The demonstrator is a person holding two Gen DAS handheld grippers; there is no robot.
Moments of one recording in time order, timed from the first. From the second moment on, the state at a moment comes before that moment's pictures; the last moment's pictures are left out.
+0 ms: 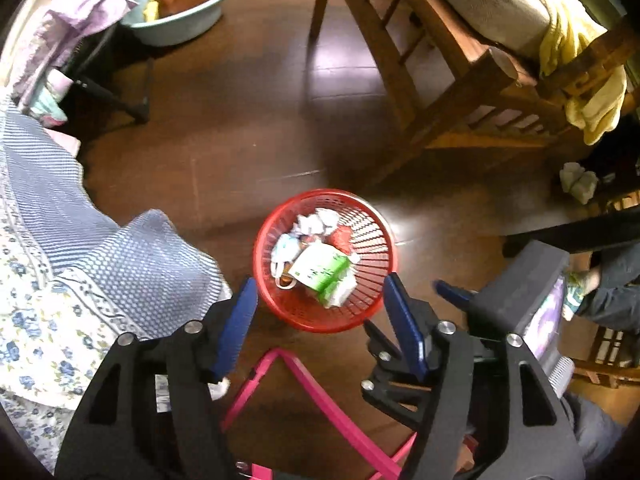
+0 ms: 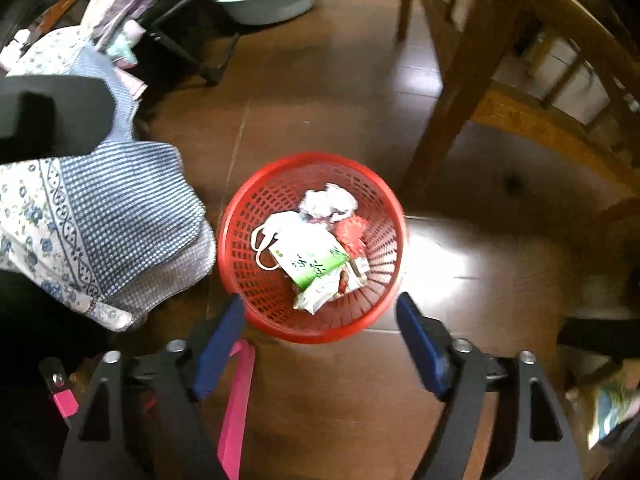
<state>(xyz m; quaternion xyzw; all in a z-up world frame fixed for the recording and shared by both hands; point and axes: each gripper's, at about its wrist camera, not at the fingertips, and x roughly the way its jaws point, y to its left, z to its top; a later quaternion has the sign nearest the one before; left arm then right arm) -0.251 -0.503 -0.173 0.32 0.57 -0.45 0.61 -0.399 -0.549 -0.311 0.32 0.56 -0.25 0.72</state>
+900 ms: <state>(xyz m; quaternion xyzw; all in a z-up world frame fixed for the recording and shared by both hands) -0.256 -0.476 -0.141 0.32 0.52 -0.46 0.65 -0.413 -0.553 -0.272 0.35 0.55 -0.31 0.69</state>
